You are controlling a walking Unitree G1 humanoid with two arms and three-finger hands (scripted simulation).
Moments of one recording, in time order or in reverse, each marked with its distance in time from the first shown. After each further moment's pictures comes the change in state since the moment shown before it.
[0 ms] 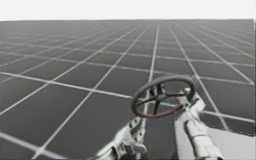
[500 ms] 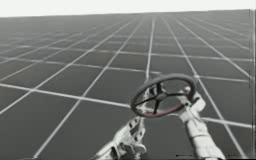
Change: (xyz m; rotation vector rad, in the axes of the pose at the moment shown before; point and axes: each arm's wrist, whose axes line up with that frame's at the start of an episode) left arm 0.000 0.001 0.000 -0.005 0.001 0.001; right arm 0.000 0.000 -0.002 -0.008 0.004 -0.004
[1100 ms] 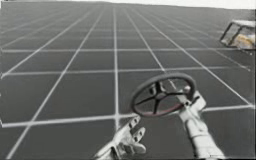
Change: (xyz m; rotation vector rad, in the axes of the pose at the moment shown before) left arm -0.004 0.008 -0.002 -0.036 -0.017 -0.002; right arm -0.007 0.014 0.001 -0.033 -0.018 0.026
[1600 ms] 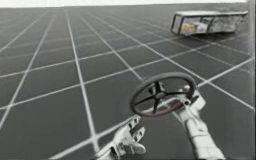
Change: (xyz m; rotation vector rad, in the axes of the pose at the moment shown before) left arm -0.001 -0.001 0.001 0.006 -0.005 0.002; right arm -0.002 0.002 0.000 0.007 0.003 0.010
